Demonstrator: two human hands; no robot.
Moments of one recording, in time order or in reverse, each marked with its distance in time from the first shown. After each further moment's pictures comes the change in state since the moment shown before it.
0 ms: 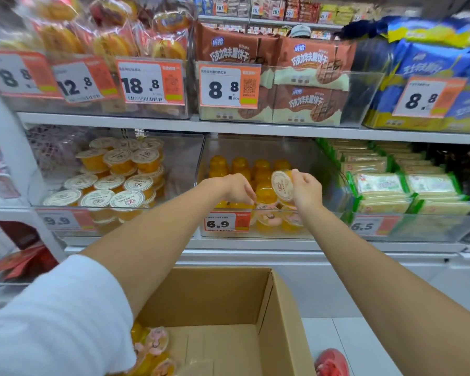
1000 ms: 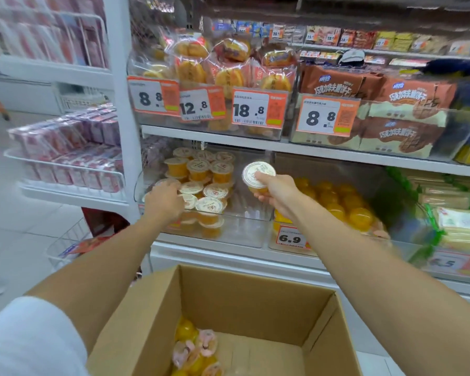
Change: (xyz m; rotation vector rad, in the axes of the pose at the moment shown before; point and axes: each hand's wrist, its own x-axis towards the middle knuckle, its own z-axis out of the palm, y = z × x) left_hand -0.174 -0.229 -0.026 0.119 0.757 -0.528; right_hand -0.090 -0.087 0.168 0.150 -0.460 0.106
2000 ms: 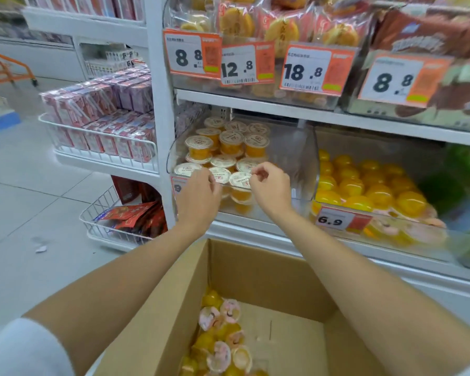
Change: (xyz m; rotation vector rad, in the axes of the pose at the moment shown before) left_hand -0.051 -0.008 0.018 -0.317 0.304 -0.030; right_hand -0.018 0.063 0.093 -0.468 0.039 -0.491
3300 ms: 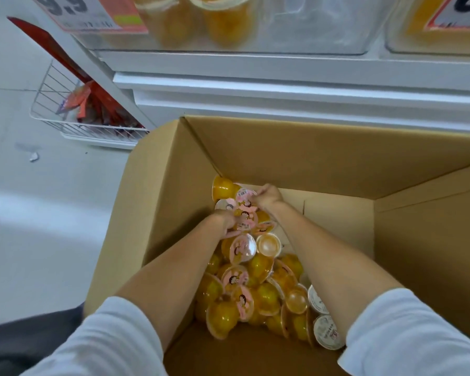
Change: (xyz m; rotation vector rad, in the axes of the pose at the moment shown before) left_hand -0.232 -0.142 0.197 -0.180 -1.026 -1.464; right_hand -0.175 0.342 0.177 0.005 -0.545 1.073
